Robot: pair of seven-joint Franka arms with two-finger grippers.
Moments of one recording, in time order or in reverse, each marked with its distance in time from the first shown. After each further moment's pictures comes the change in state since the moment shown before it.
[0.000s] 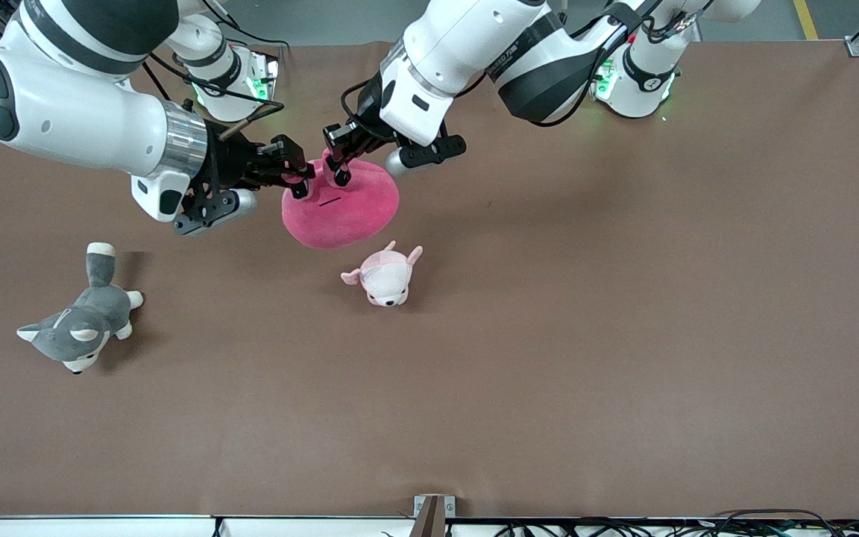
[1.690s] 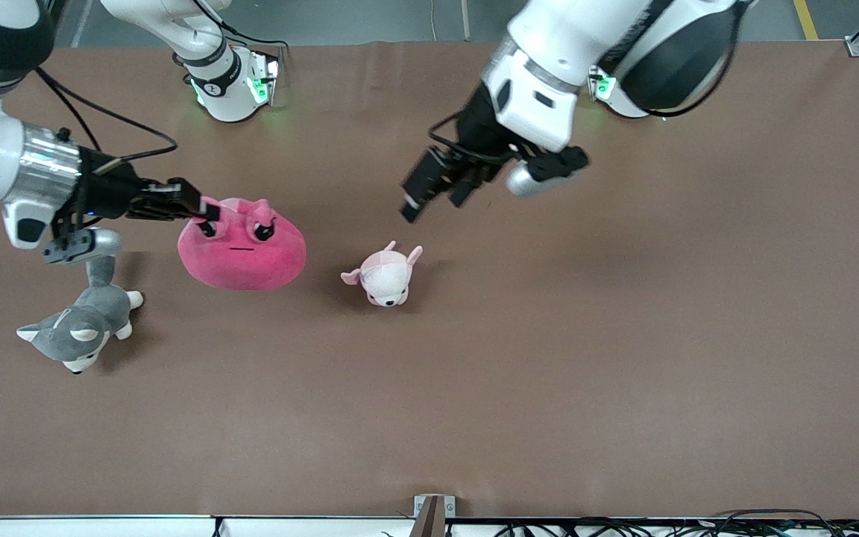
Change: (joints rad) left arm 0.237 -0.110 0.007 0.035 0.215 -0.177 0.078; right arm -0.230 0.003 -0.024 0.032 -0.022 -0.022 -0.057
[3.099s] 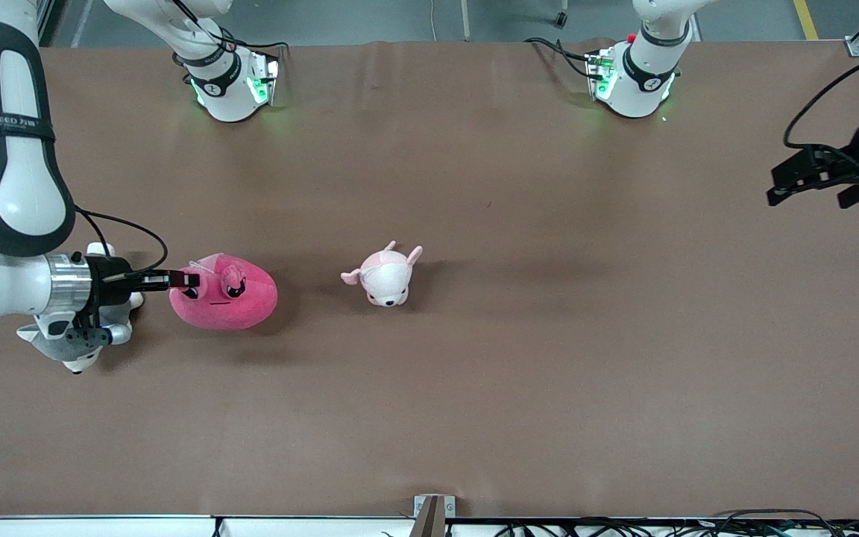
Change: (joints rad) left arm 0.669 -0.214 0.000 -0.065 0.031 -0.687 1.286; right arm -0.127 0.315 0.000 0.019 -0.070 0.035 -0.207
